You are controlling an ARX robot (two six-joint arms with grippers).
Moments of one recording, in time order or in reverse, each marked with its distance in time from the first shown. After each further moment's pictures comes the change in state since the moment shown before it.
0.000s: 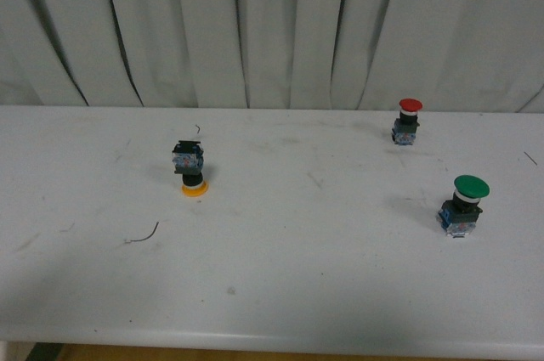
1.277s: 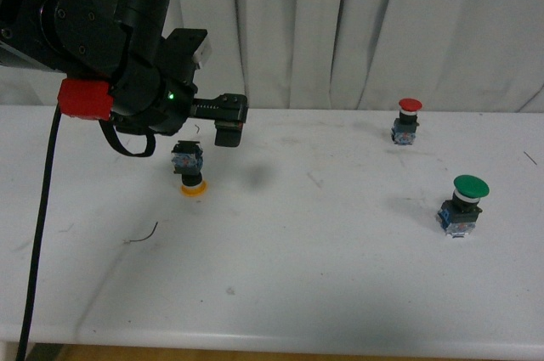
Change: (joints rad) left arm -0.156 1.645 1.276 -0.202 0.113 0.187; right arm 0.000 0.000 0.000 0.000 0.000 0.000
